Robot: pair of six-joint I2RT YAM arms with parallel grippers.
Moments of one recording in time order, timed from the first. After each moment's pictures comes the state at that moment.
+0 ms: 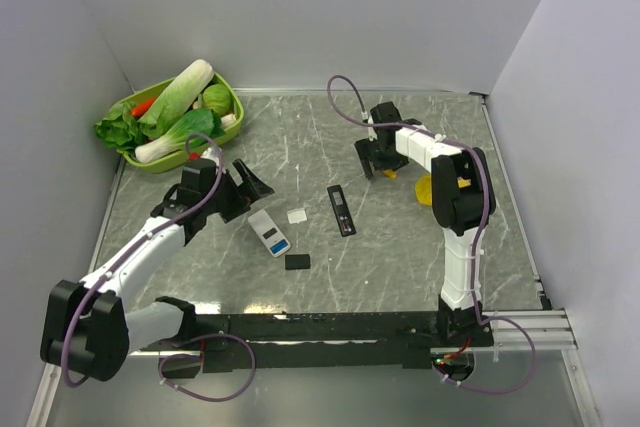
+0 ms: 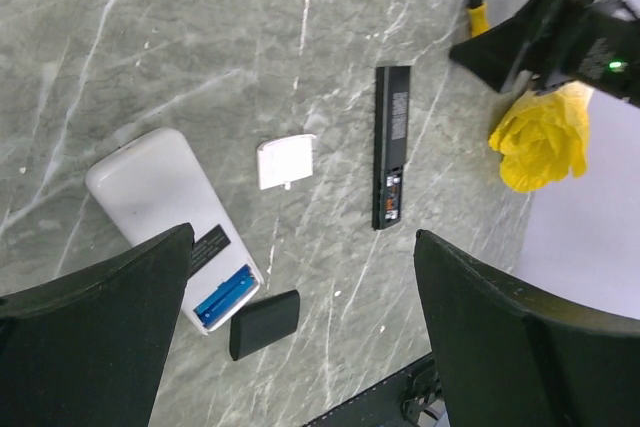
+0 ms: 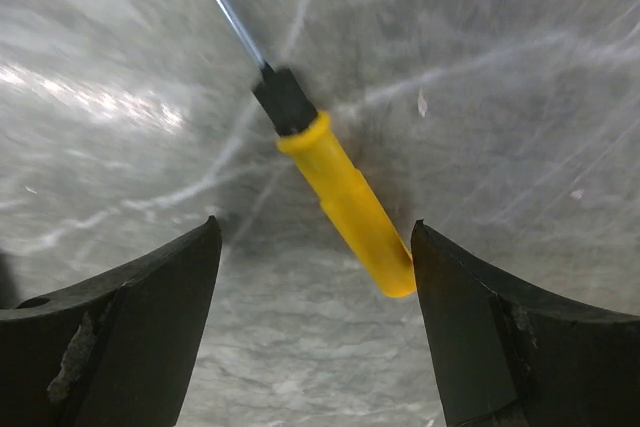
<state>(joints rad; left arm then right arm) -0.29 1.15 0.68 -0.18 0.25 -0.87 0.29 2.10 1.57 -0.60 0.07 -0.05</state>
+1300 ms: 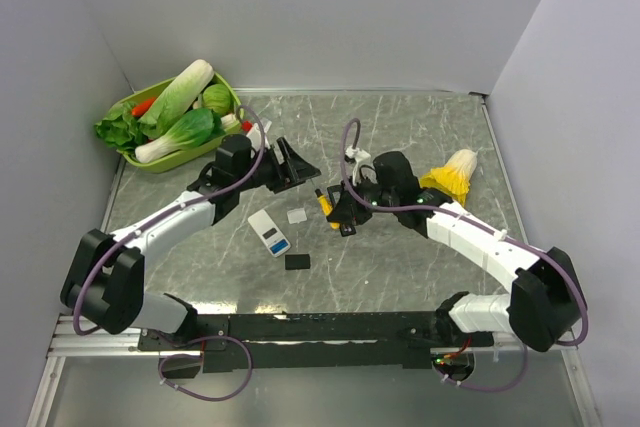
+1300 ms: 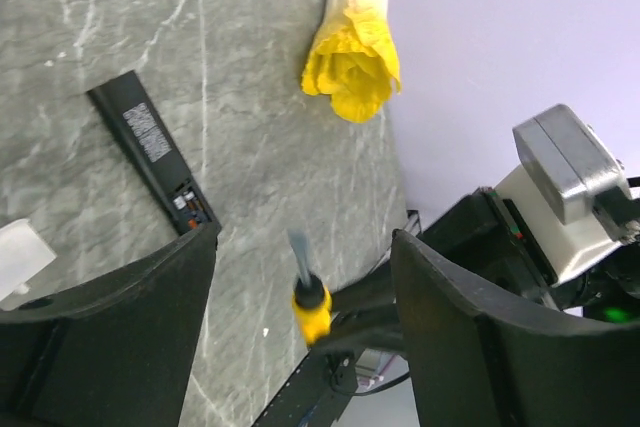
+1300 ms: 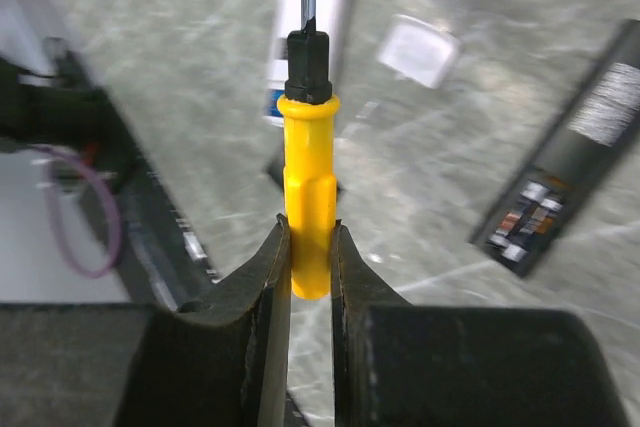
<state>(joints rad) -0.49 1.39 0.87 0.17 0.45 -0.93 0.59 1.27 0.85 -0.23 -0.48 0.24</state>
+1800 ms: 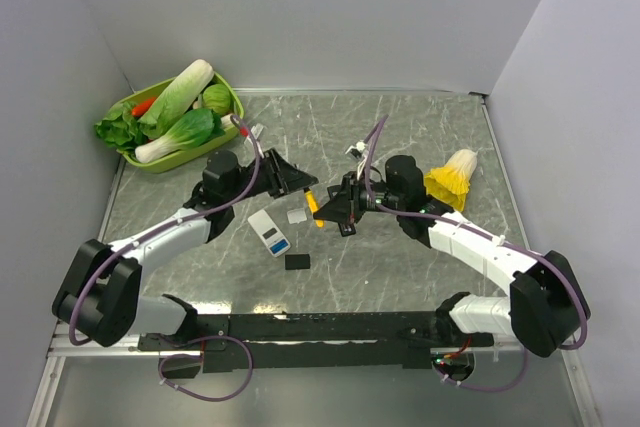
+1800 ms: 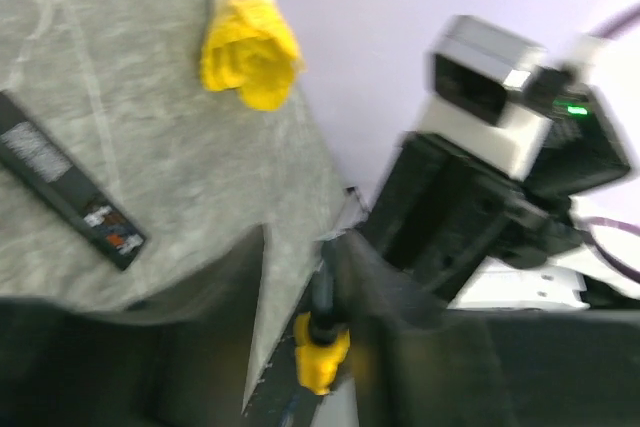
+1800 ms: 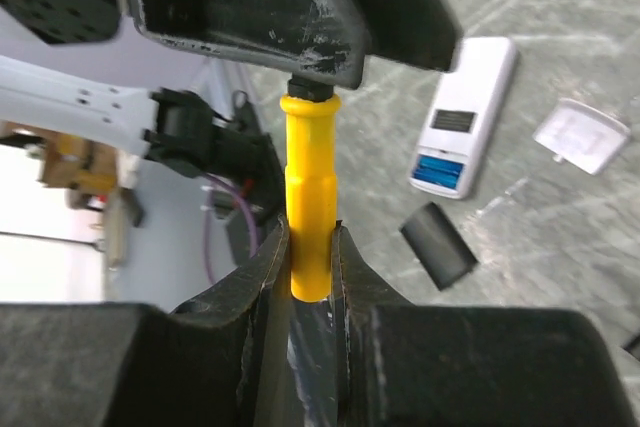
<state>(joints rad) -0.49 1.33 0.69 0.54 0.60 -1.00 0.58 1.22 0.72 0.18 -0.74 0.56</state>
